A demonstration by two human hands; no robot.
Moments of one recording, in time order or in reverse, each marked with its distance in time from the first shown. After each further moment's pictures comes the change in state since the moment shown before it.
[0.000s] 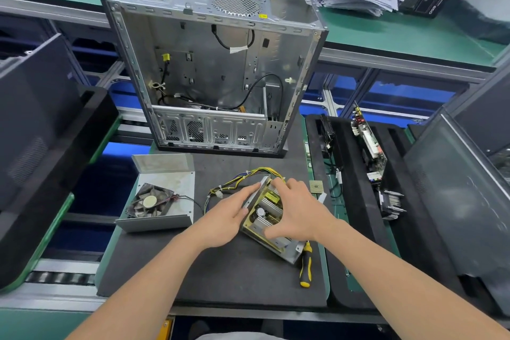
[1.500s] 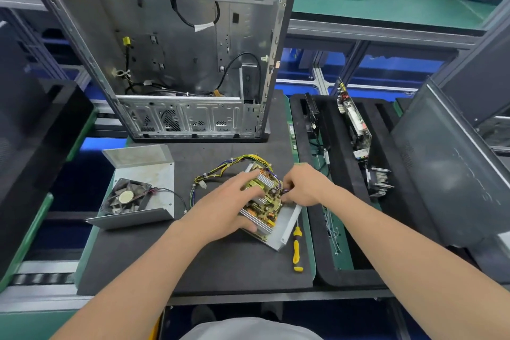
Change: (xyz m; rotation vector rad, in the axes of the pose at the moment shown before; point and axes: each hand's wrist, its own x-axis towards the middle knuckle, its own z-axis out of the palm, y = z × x) left_hand 0.022 0.027 0.021 0.531 -0.040 0.195; right_hand 0.020 0.056 -0.026 -0.030 -0.247 0.185
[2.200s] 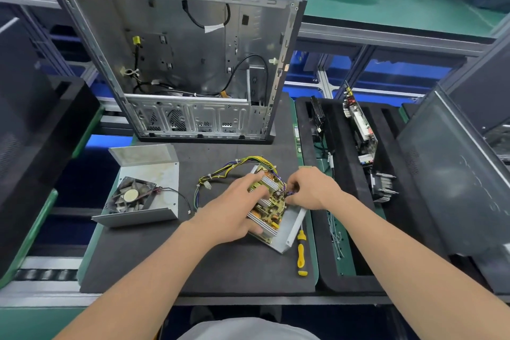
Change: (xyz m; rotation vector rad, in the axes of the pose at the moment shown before) left_hand 0.004 -0.001 0.009 -0.058 0.006 -0.021; right_hand -0.003 0.004 0.002 0.026 0.084 -0.011
